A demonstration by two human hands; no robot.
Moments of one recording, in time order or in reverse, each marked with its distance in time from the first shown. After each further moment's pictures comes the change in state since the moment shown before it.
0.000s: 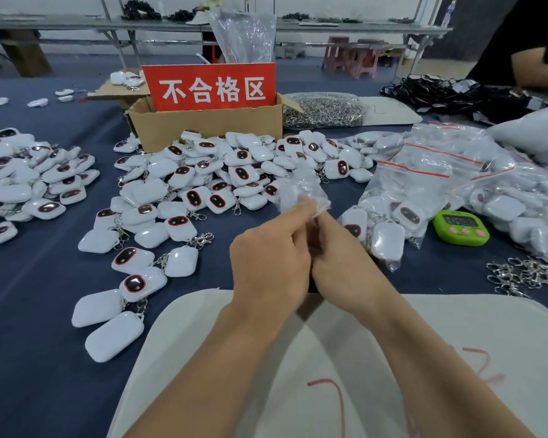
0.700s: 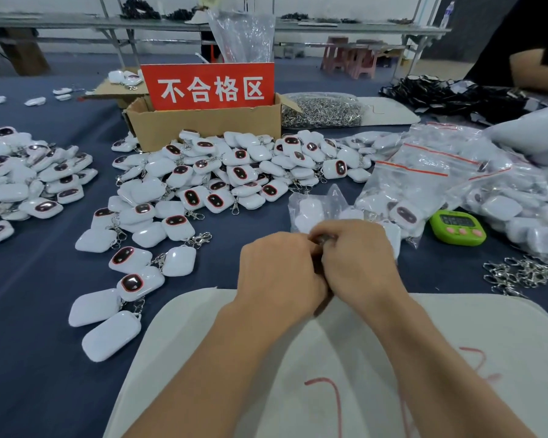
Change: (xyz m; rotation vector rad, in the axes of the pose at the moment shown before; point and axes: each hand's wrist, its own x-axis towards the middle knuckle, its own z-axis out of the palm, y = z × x) left_hand 0.001 -0.005 0.006 0.534 -0.373 0.127; right_hand 0.003 0.005 -0.011 -0.452 0.256 0.082
